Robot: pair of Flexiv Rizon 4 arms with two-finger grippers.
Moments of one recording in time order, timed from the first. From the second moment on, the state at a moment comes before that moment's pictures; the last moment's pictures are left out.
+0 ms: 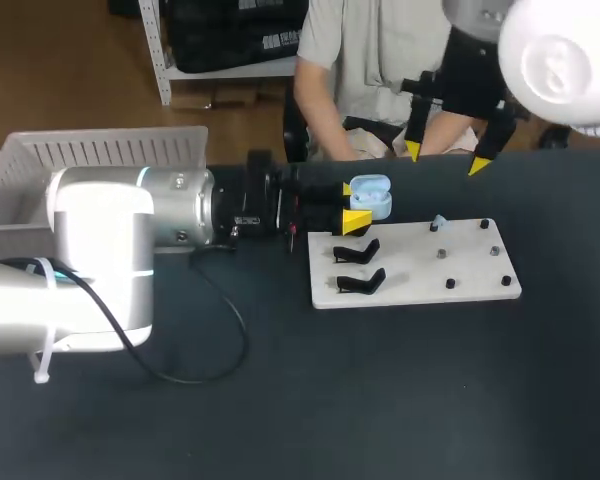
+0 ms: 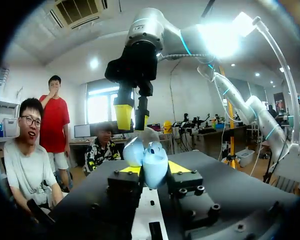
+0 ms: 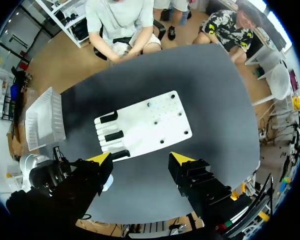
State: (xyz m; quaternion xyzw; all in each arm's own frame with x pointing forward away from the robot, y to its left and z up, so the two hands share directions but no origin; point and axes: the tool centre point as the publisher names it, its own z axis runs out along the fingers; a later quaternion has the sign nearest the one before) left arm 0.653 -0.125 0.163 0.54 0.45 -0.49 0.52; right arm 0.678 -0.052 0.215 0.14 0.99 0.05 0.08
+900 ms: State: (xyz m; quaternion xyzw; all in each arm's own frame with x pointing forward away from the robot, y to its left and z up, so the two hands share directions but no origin) left arm 0.653 -0.125 0.163 0.54 0.45 -0.49 0.52; right arm 0.730 -0.095 0.073 -0.03 1.00 0.06 0.05
